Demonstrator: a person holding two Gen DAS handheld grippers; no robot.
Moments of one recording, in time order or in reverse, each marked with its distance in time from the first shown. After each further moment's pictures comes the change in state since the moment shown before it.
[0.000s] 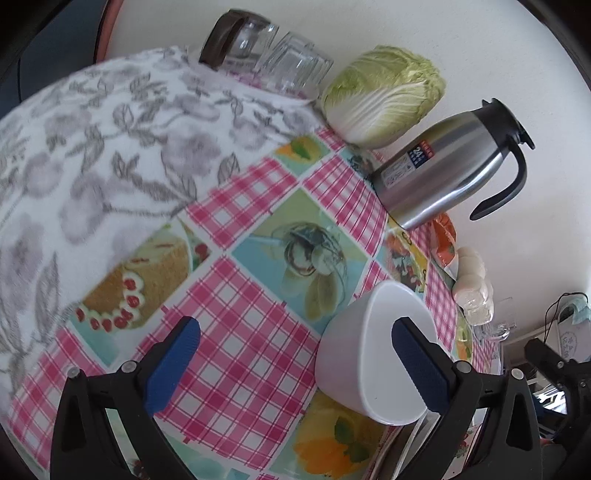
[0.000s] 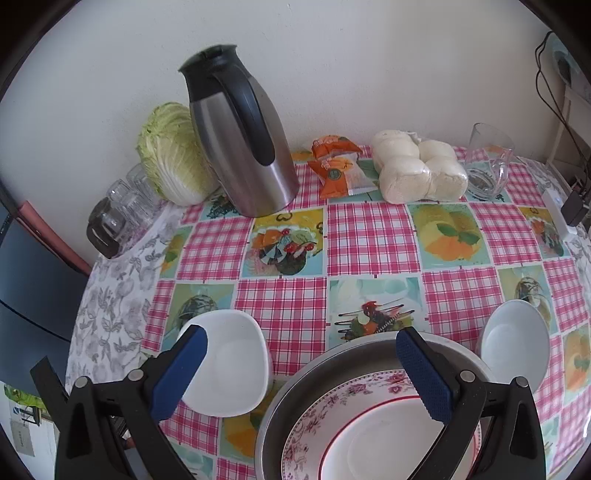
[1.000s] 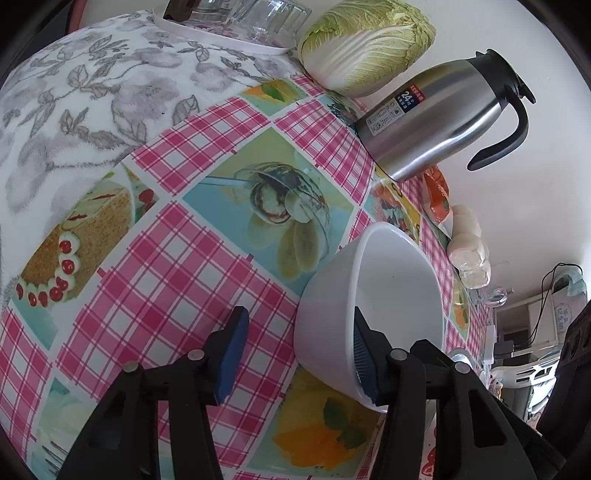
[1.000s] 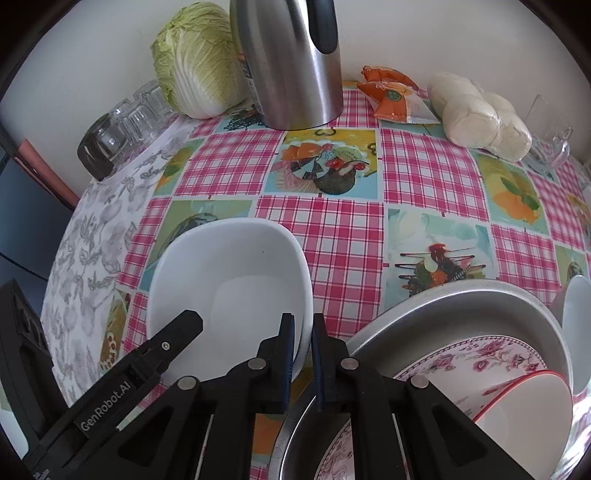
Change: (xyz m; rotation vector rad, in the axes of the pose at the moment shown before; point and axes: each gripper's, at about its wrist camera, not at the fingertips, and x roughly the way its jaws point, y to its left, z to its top) left arm 0.034 -0.014 -0.017 0.054 0.139 -0.047; right arm 0.079 0.041 -0.049 -0.144 0.153 -0.006
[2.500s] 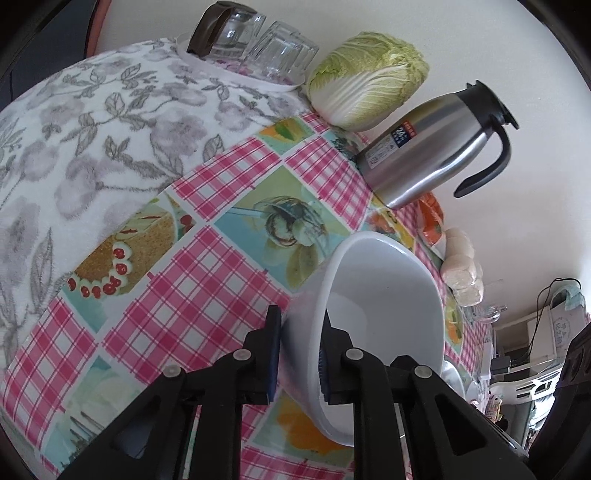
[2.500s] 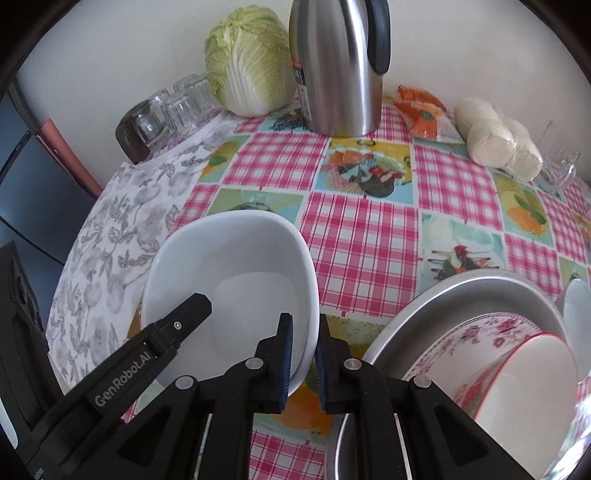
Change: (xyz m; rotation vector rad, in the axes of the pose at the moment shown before) left arm -0.048 -0.003 -0.006 -0.027 -0.108 0.024; right arm -0.028 0.033 -0.022 -0.075 -0.049 0.041
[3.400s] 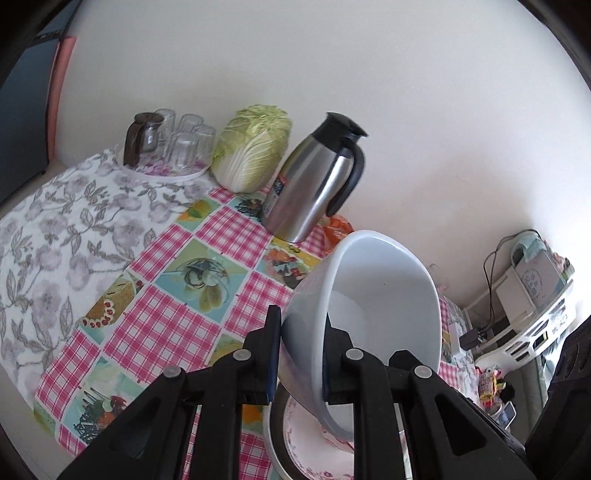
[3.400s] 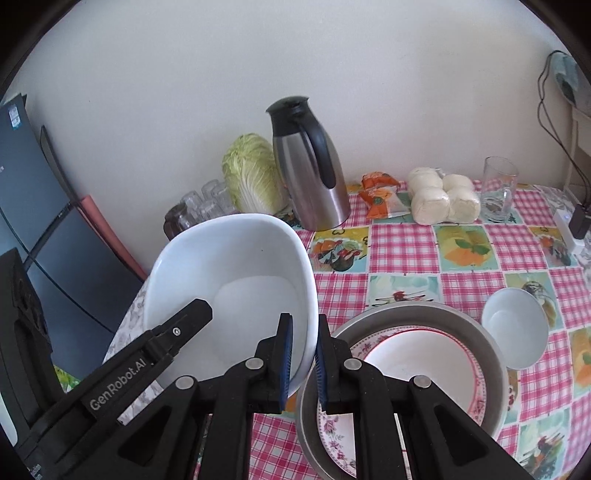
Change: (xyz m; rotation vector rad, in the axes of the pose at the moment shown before) left arm -0.111 -0.110 -0.045 0.277 -0.209 -0.072; right arm -0.147 -0.061 -0.037 0.098 -0.325 0.117
